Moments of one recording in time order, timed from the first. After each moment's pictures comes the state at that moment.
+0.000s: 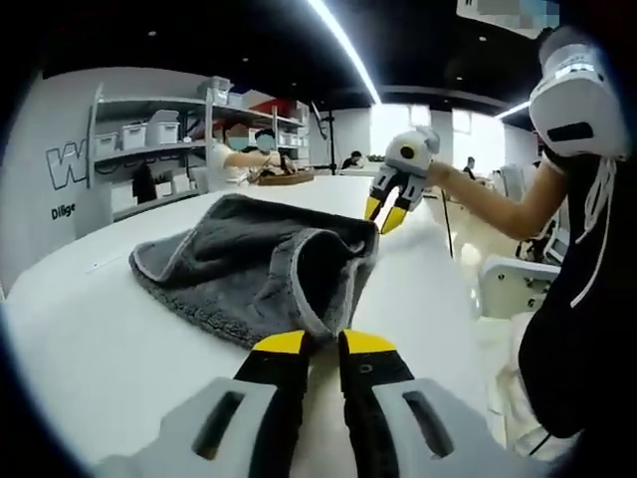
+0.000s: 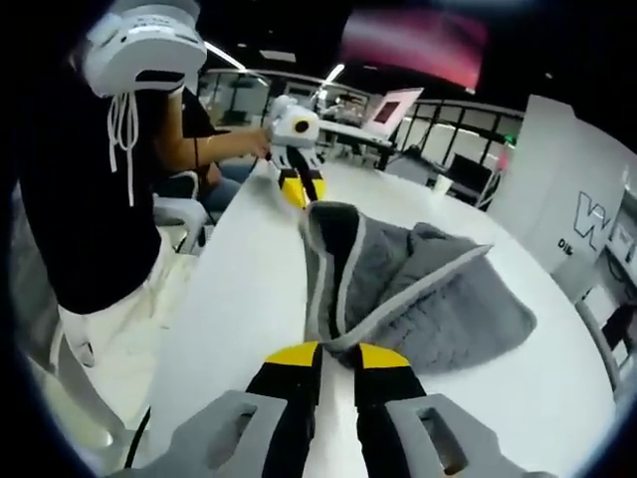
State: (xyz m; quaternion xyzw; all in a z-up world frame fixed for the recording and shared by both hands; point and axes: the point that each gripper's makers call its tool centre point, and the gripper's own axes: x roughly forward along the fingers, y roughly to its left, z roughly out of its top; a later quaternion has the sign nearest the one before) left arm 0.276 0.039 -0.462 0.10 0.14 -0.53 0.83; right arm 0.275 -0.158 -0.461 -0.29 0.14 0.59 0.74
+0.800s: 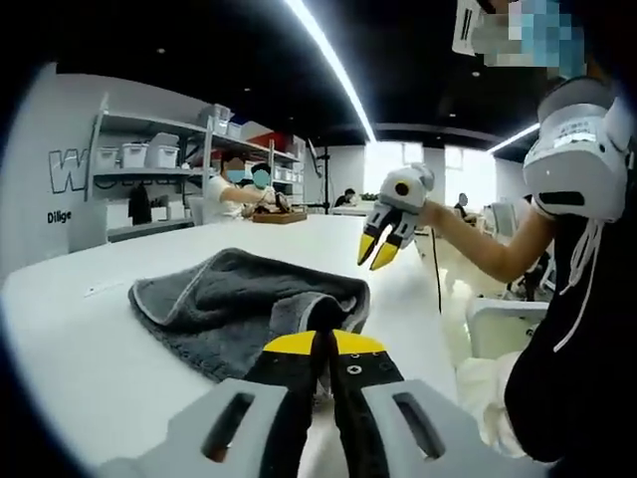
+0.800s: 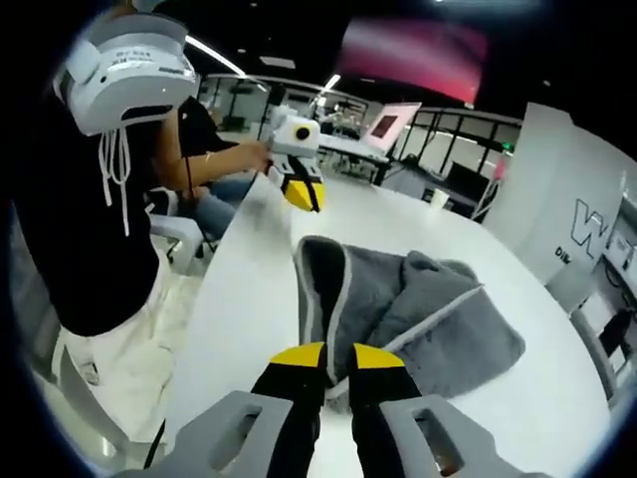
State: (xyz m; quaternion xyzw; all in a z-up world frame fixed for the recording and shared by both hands) left arm 0.282 0.034 -0.413 0.03 0.08 -0.55 0.83; right arm 0.281 -0.137 -0.426 -0.28 0.13 0.59 0.75
